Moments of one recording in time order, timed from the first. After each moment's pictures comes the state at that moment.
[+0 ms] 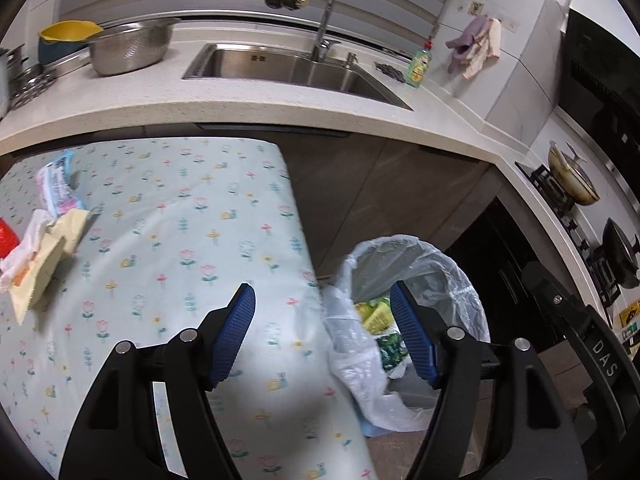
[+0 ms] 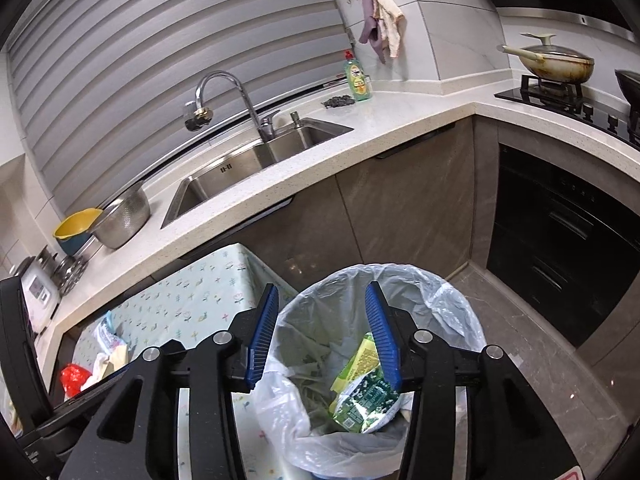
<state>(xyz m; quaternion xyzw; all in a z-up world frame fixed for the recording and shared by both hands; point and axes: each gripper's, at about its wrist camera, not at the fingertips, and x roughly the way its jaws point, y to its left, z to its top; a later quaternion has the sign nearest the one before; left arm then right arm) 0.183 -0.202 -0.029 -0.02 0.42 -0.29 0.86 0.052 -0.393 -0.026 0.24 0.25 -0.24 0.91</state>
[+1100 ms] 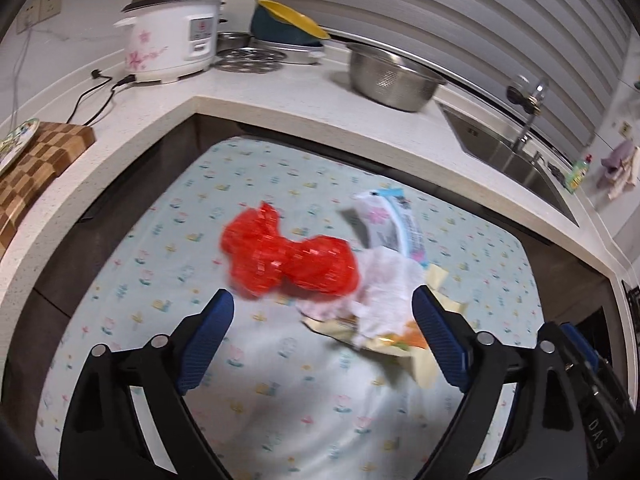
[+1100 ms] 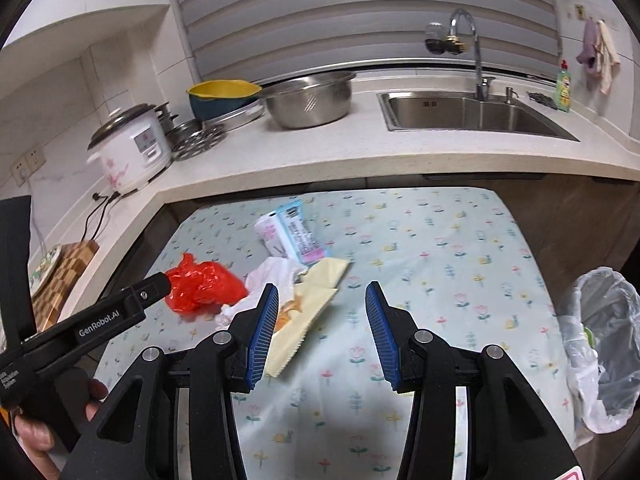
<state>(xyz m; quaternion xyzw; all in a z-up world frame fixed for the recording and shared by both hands) 0.279 0.139 -0.027 -0.10 0.40 -0.06 0.91 0.215 -0.078 -0.027 0.10 0.35 -0.01 0.93</state>
